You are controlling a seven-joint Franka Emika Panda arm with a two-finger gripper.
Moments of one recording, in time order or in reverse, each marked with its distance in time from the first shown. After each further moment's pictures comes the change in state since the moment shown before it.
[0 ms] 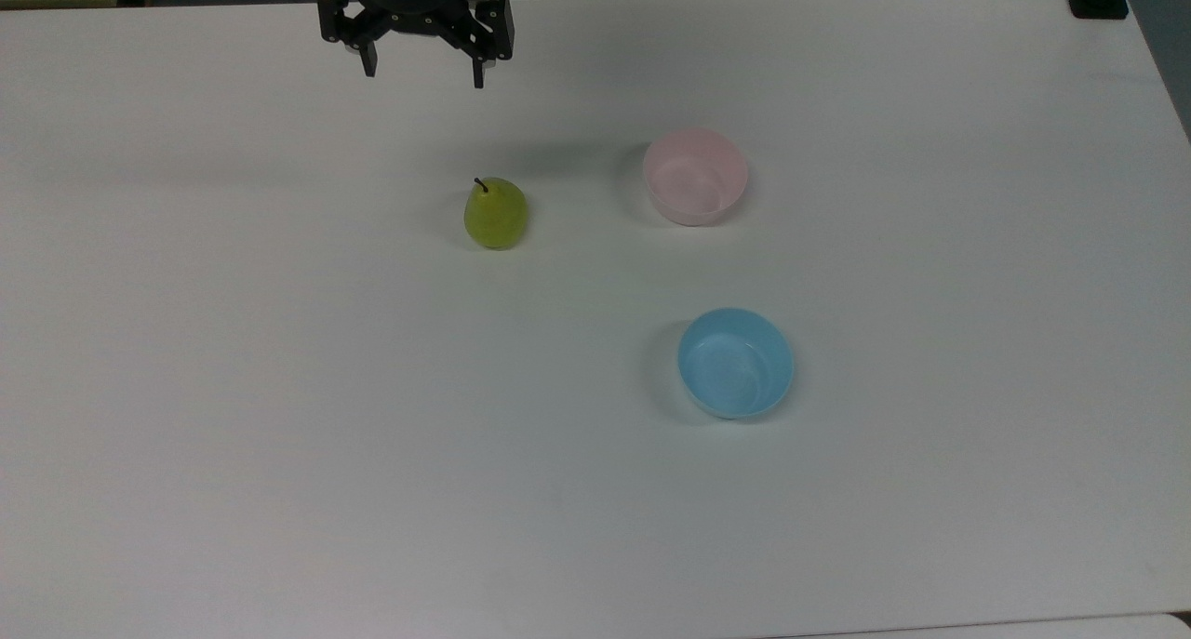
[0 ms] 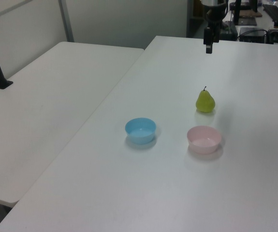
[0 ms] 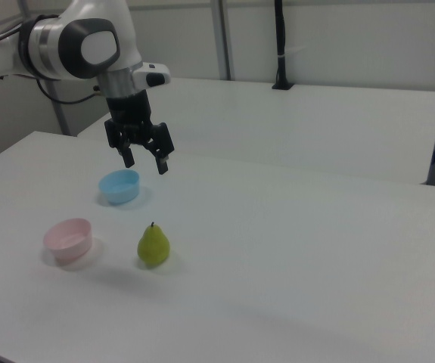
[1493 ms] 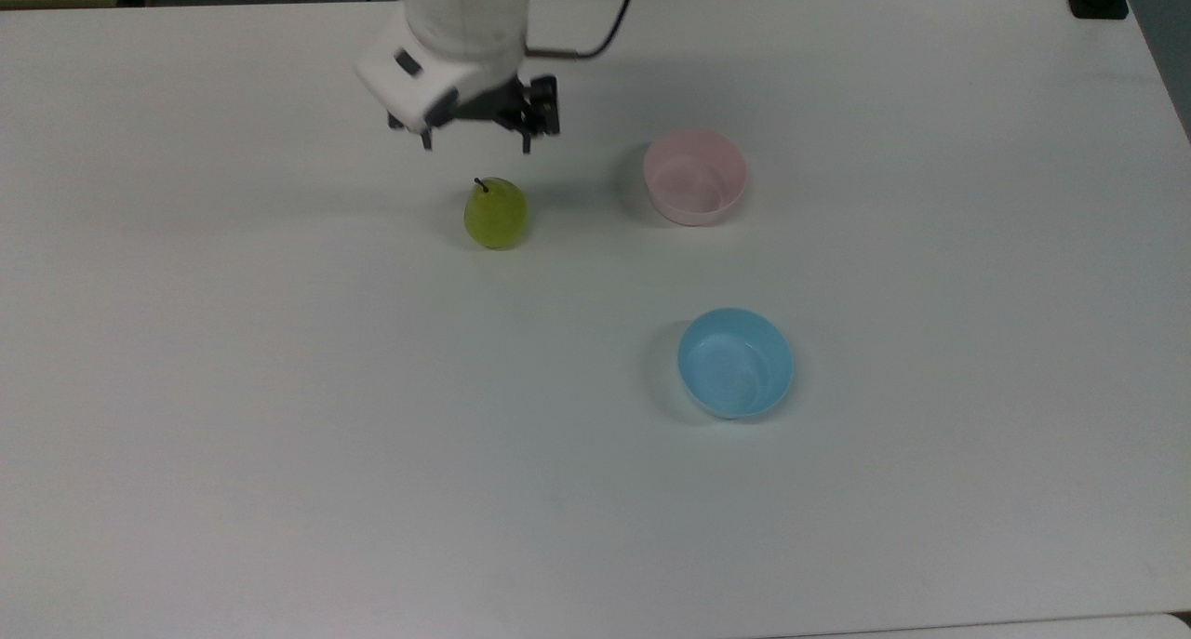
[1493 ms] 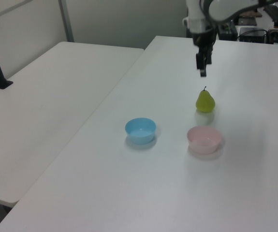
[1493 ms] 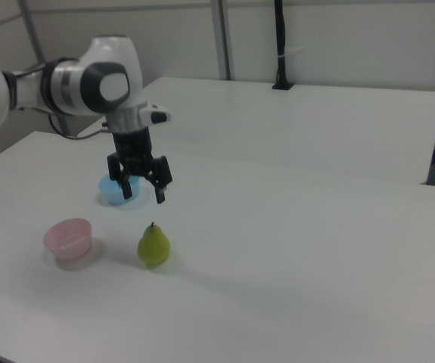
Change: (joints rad) arm 0.066 0.160 0.003 -0.005 0.000 0.040 -0.014
